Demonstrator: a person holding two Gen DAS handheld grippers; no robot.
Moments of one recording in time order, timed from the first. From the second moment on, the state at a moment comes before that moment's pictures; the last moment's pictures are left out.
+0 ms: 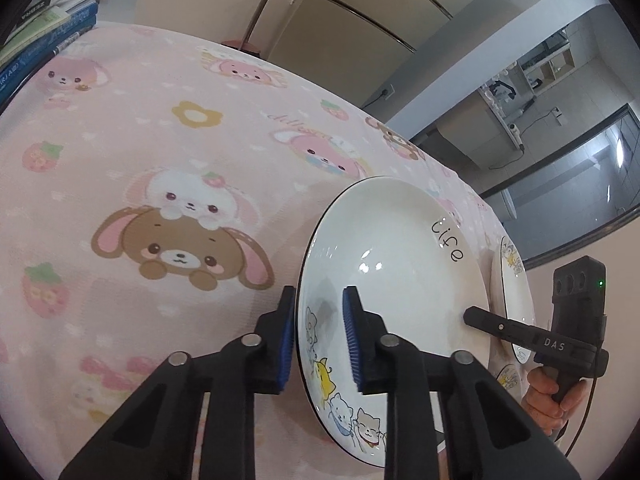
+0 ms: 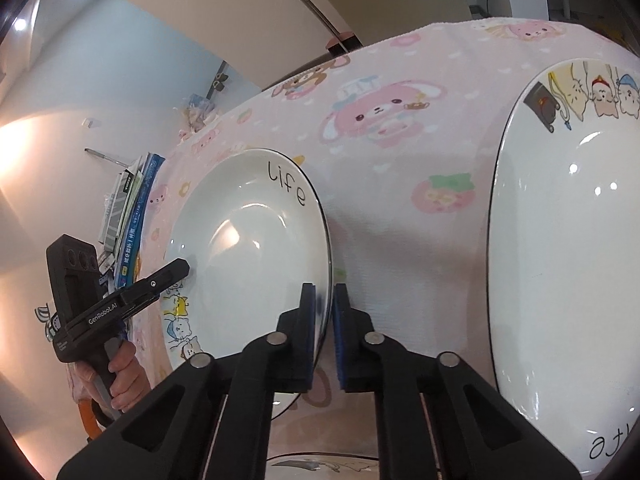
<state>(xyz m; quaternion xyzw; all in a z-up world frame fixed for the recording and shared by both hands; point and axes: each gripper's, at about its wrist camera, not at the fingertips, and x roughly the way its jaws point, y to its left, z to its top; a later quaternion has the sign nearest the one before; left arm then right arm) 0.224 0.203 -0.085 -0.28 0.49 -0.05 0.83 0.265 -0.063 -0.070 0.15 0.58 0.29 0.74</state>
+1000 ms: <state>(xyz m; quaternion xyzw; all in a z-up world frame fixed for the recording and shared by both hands) 0.202 0.181 -0.025 -0.24 0.46 -0.04 0.85 0.250 -0.080 -0.021 0.18 0.55 0.30 0.76</state>
